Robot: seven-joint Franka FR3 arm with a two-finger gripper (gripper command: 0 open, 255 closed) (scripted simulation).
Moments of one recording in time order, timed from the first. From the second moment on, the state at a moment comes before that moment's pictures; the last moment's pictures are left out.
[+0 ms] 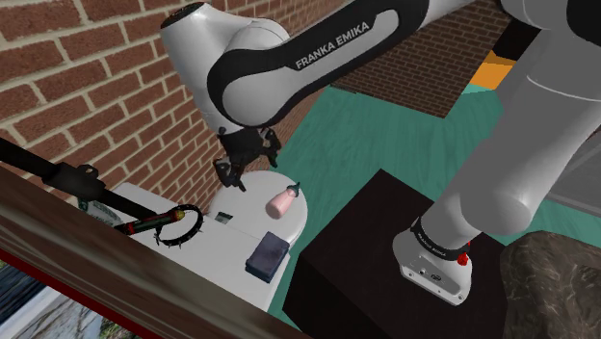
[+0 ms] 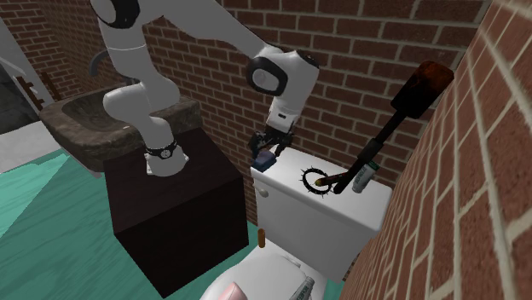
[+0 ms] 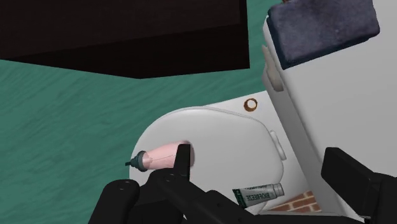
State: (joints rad) arm 0.11 0.14 0.53 -2.07 -0.13 1.87 0.82
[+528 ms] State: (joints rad) arm 0.25 0.50 0.50 -1.76 -0.29 1.84 1.02
